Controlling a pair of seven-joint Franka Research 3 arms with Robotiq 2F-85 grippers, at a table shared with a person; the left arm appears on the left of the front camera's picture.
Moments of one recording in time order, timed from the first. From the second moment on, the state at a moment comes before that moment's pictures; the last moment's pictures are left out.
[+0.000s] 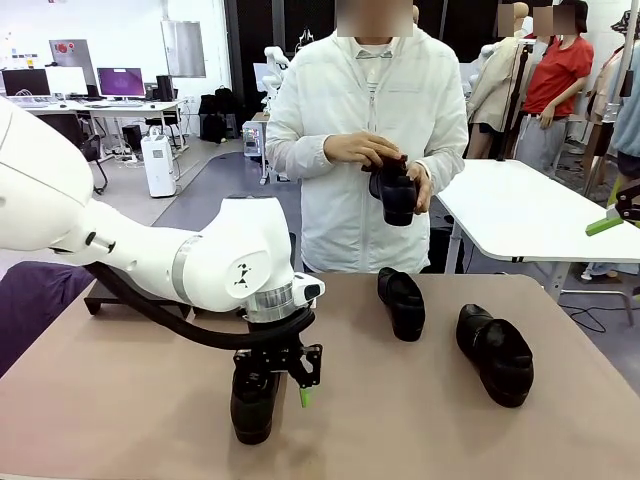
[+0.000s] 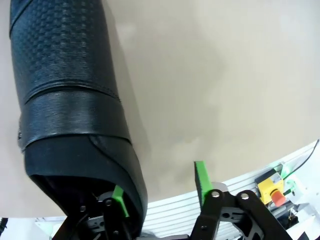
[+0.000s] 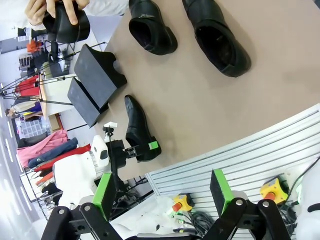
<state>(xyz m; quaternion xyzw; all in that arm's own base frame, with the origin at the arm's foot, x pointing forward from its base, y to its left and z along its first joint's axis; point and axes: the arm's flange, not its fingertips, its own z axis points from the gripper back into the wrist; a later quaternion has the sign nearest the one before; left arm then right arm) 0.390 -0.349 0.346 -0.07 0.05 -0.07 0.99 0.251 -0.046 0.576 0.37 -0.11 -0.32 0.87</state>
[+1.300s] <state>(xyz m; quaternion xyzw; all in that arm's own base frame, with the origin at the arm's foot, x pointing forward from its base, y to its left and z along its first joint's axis) 0.346 -0.281 0.498 -0.03 -0.05 -0.14 0.99 0.251 -0.046 0.576 0.37 -0.11 -0.32 0.87</state>
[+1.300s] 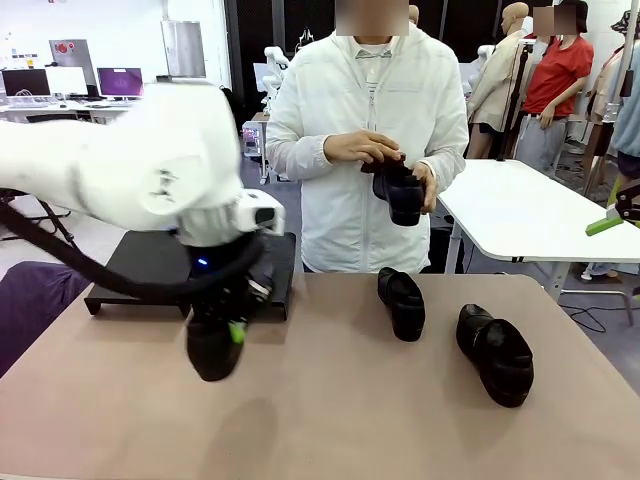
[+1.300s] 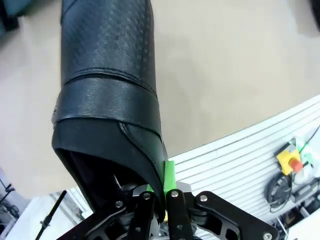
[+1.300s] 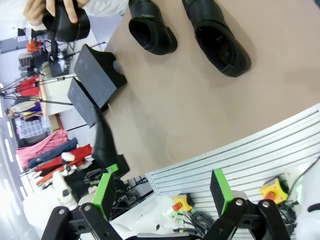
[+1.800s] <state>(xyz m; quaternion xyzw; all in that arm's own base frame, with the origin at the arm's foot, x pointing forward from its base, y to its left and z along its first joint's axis) 0.312 -0.065 0.504 -0.05 -0.13 -0.20 0.97 0.251 -0.046 0.576 0.37 -0.11 -0.32 0.87</state>
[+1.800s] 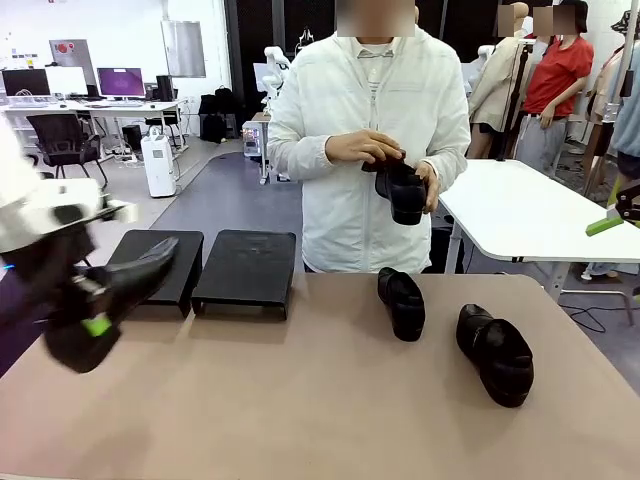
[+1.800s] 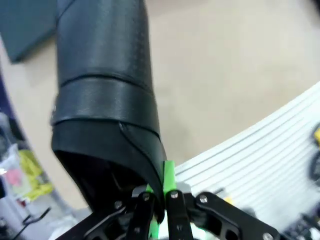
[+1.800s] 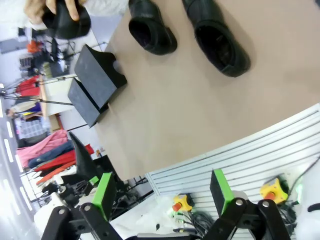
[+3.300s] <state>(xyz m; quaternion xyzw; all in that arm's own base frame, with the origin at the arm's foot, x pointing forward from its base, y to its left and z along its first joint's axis) 0.568 0.033 0.463 0.00 -0.13 -0.14 0.98 0.251 -0.046 0.576 0.37 -0.11 -0.32 0.87</state>
